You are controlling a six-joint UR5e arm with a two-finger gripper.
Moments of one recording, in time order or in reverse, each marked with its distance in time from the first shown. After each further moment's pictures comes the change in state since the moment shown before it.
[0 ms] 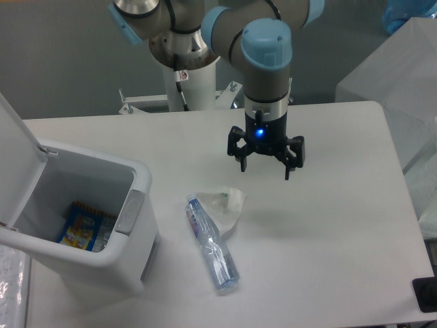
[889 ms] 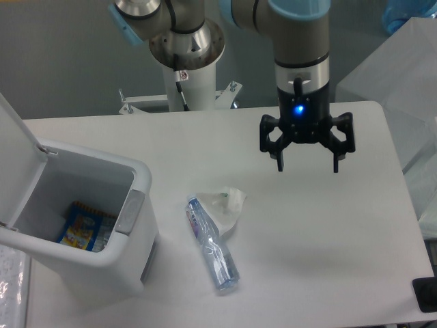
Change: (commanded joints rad) arm 0.041 0.001 0.215 -0.003 0.015 -0.285
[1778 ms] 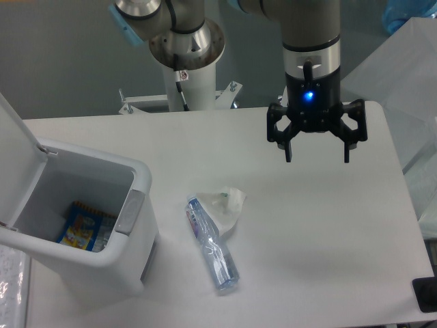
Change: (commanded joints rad) arm 0.012 -0.020 0.196 -0.179 0.009 0.066
